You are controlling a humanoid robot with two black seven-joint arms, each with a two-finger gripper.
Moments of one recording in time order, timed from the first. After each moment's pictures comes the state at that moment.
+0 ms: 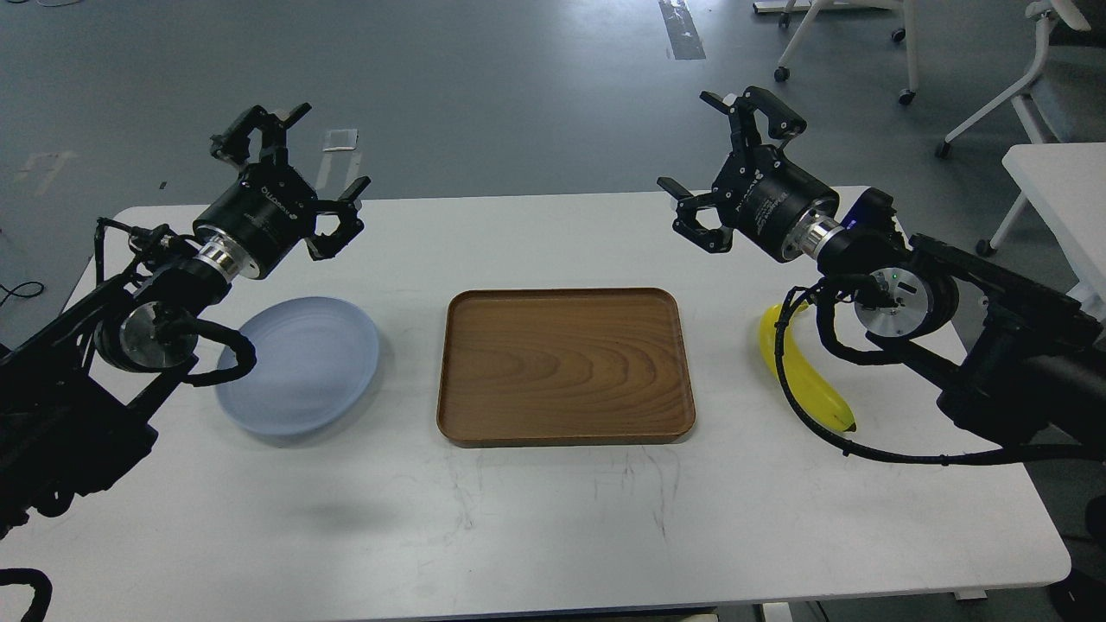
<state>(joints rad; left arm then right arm) -0.67 0.42 -0.83 -0.94 0.01 -0.33 -0.15 0.86 -0.48 0.45 1.14 0.14 0.14 0.20</state>
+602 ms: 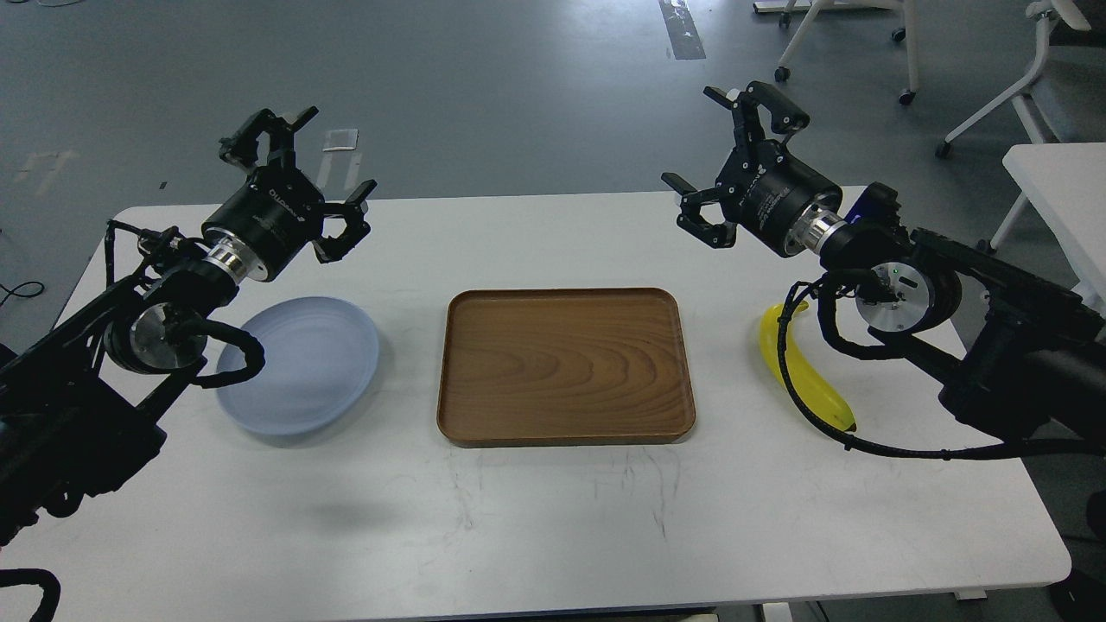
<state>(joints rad) -0.67 0.40 -0.82 -0.94 0.01 -0.31 -0.15 0.88 -0.48 0.44 1.13 0.14 0.13 0.20</state>
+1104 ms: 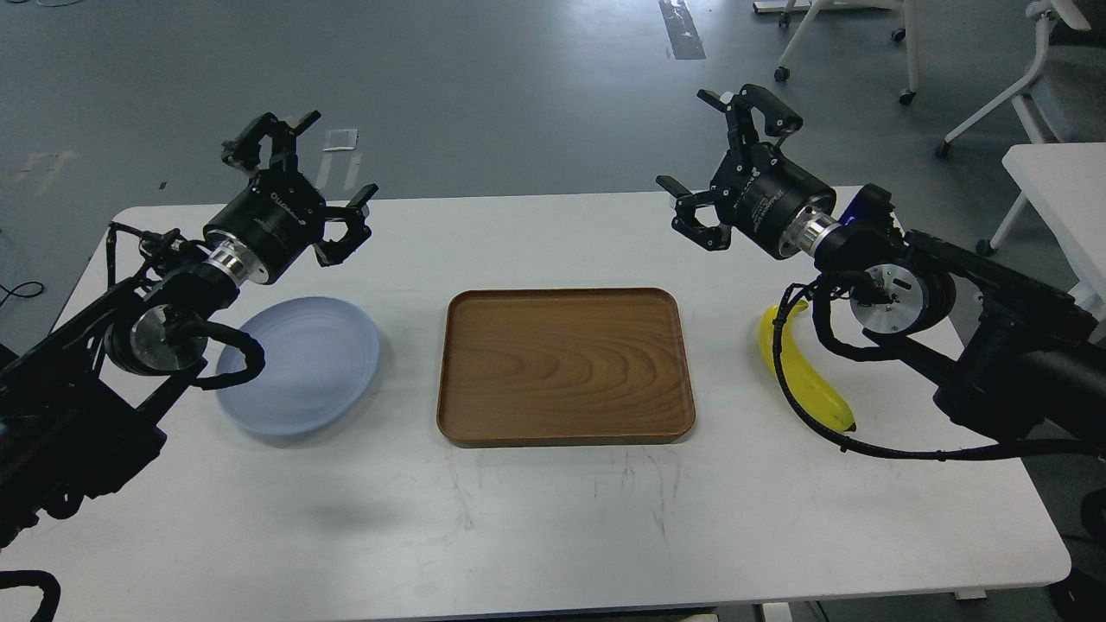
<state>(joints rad) -0.67 0.40 -0.82 -0.94 0.01 -0.31 -0.14 0.88 -0.47 0.43 1.13 0.13 0.13 0.20</state>
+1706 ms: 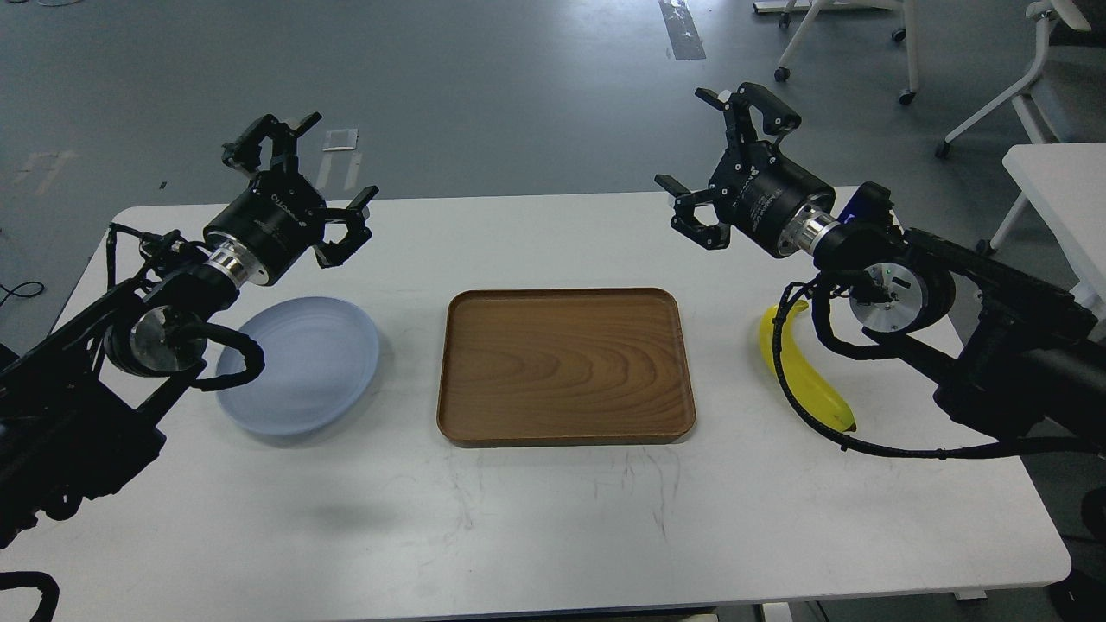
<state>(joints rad) -0.66 0.40 -0.82 -0.94 0.01 -0.31 -0.14 0.89 -0.47 0.42 1.13 0.13 0.13 0.20</state>
